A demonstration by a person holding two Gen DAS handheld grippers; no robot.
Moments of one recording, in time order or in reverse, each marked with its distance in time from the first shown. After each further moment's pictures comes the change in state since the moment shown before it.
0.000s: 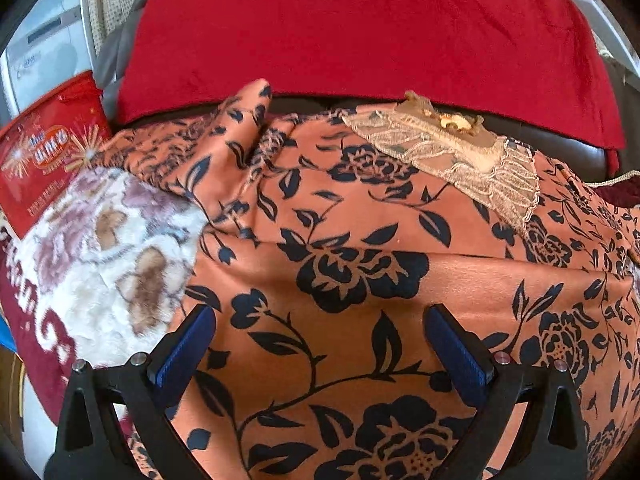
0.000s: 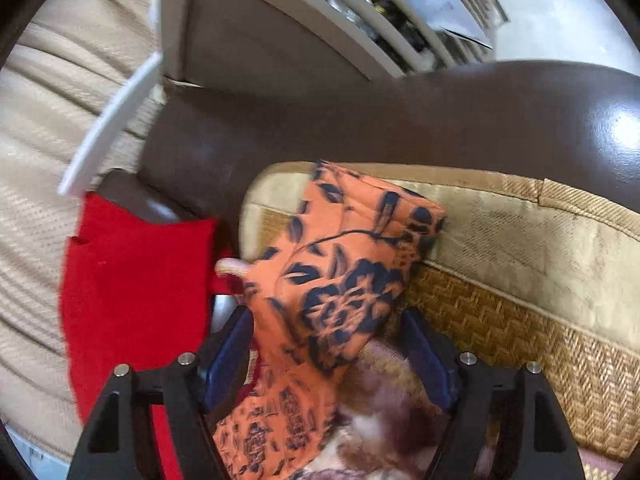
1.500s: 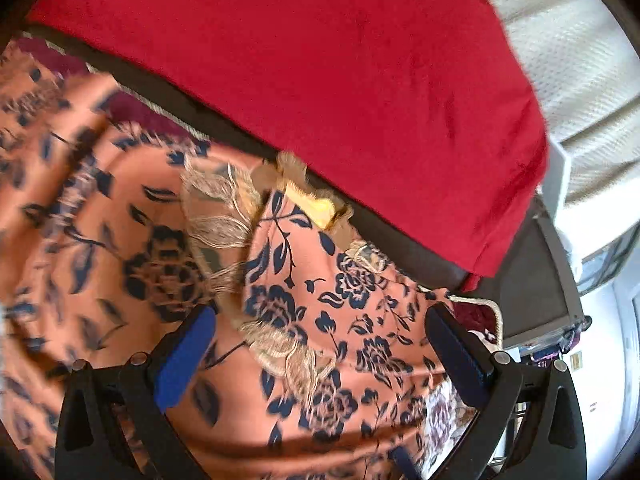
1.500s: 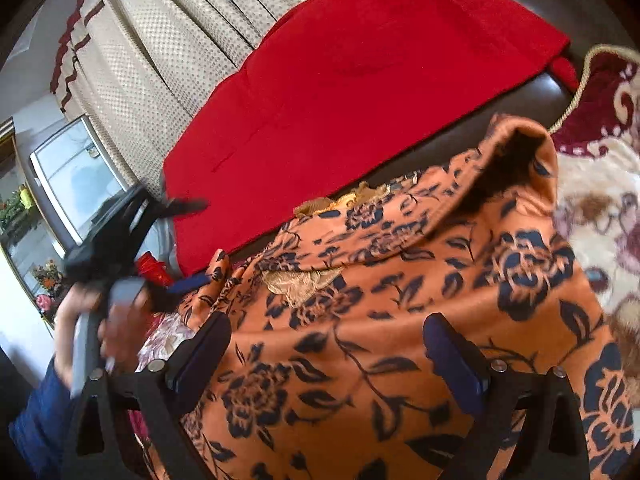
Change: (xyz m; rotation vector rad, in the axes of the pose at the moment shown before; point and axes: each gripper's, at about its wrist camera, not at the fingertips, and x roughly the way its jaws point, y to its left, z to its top) left arm 0.055 -0.025 0.132 -0.381 0.164 -0.627; right arm -0.013 0.162 -0.376 -0.771 0.315 0.502
